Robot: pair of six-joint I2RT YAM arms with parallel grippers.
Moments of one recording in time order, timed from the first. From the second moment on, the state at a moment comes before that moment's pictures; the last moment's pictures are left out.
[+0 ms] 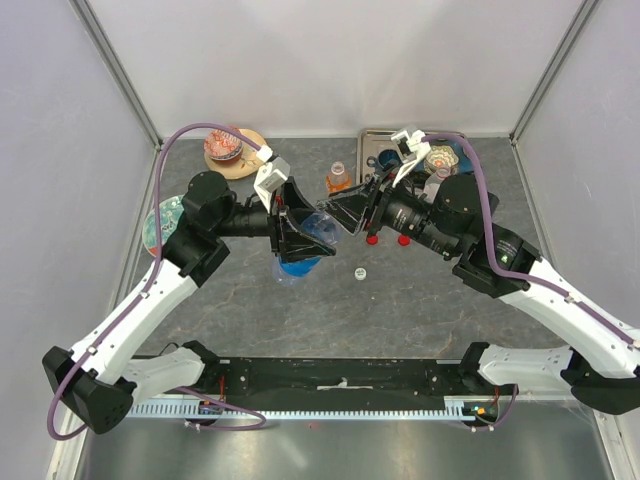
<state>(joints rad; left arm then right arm) -0.58 1.08 1.09 0.05 1.00 -0.38 0.96 1.12 1.44 -0.27 -0.01 0.50</state>
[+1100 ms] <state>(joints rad) -1.01 1.00 1.03 0.01 -0.21 -0.04 0.96 1.20 1.52 -0.27 0.40 0.57</state>
